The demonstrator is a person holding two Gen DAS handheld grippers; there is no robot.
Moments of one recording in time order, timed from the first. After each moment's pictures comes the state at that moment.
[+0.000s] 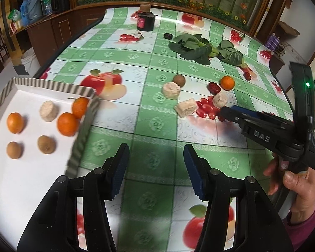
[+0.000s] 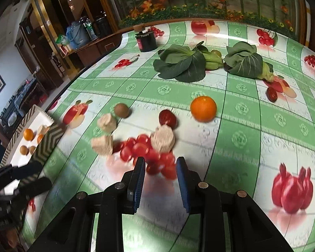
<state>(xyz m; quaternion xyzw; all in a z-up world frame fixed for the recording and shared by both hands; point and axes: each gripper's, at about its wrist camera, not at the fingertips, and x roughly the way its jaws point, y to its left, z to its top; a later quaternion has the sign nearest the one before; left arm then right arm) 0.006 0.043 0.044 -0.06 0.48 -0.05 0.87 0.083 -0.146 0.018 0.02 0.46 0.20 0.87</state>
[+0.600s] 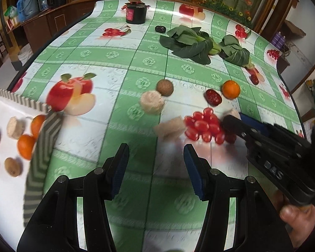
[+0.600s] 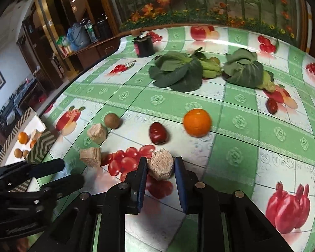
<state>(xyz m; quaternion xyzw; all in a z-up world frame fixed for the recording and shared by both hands) 0.060 0.007 0.021 -0.06 0.50 -0.04 0.86 0.097 -0.155 0.017 0.02 0.44 0.20 0.88</state>
